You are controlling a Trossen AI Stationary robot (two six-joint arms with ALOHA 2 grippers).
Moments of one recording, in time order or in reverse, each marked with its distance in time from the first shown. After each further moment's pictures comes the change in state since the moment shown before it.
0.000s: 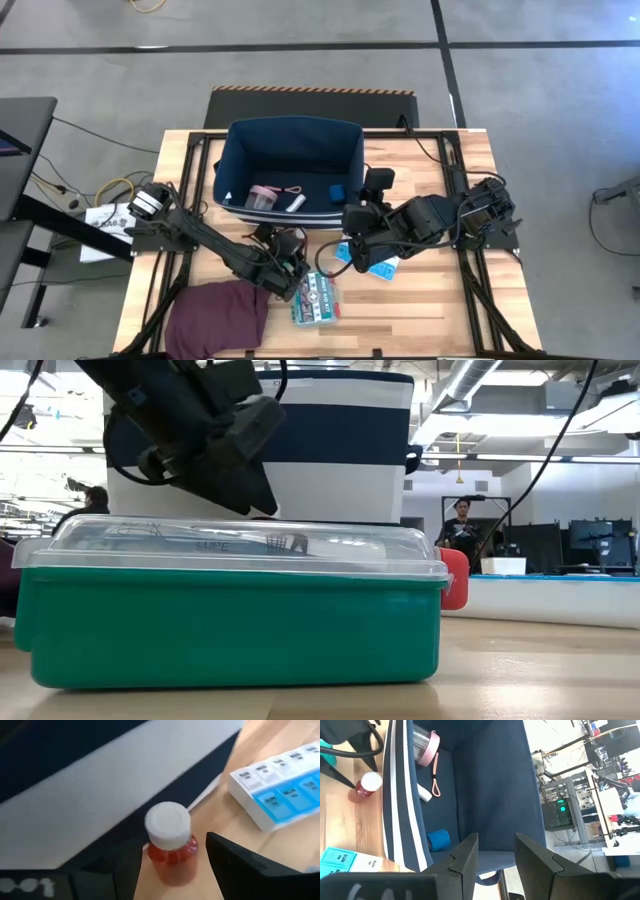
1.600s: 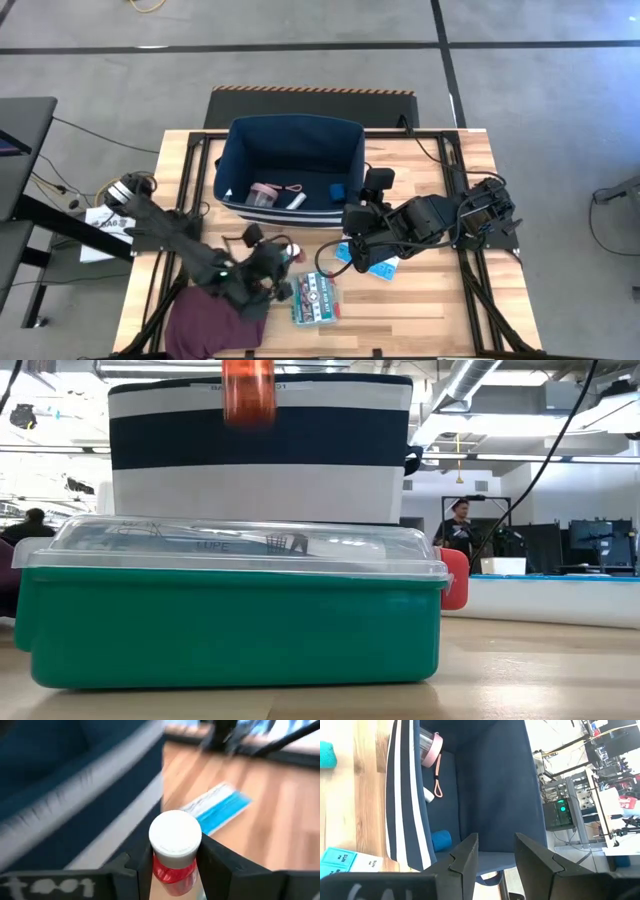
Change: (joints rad) left arm -0.185 -0.208 0.249 -0.200 -0.052 0.237; right arm 0.000 0.000 0.000 0.000 0.000 0.001
